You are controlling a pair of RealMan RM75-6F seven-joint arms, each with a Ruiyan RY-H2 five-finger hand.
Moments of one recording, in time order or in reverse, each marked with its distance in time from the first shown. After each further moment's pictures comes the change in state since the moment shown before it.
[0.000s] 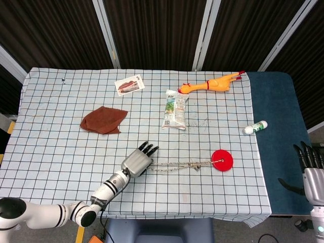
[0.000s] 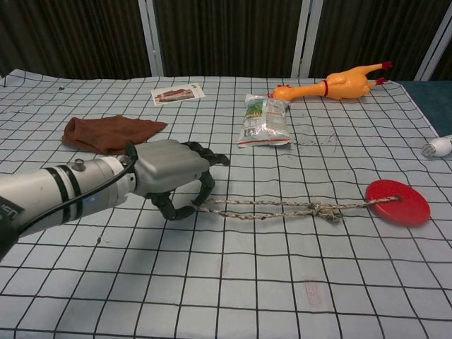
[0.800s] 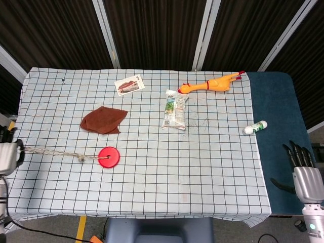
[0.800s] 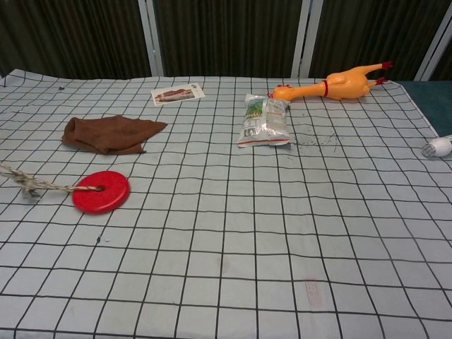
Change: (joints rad) left arm 0.540 0.466 0.065 0.140 0.003 0.522 -0.413; right arm 0.025 -0.023 -0.011 -0.009 -0.031 -0.018 -0.040
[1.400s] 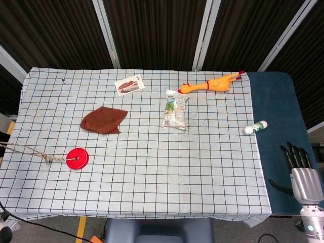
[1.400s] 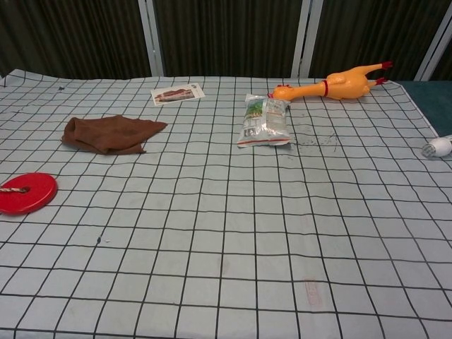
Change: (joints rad) left arm 0.062 -0.120 -0.174 0.125 -0.061 0.119 0.013; right arm -0.002 0.003 -0.010 -0.026 -0.007 0.008 -0.026
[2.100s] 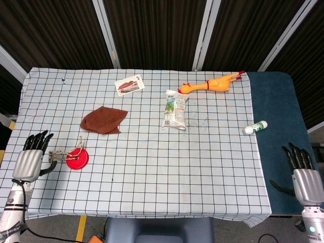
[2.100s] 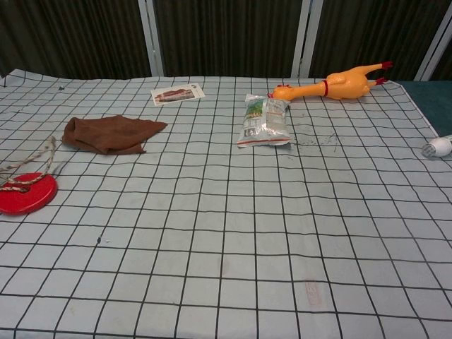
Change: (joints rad) left arm -0.012 0.061 0.116 -0.267 0.271 -0.162 -0.163; right arm -0.007 -0.001 -0.003 0.016 0.002 0.009 0.029
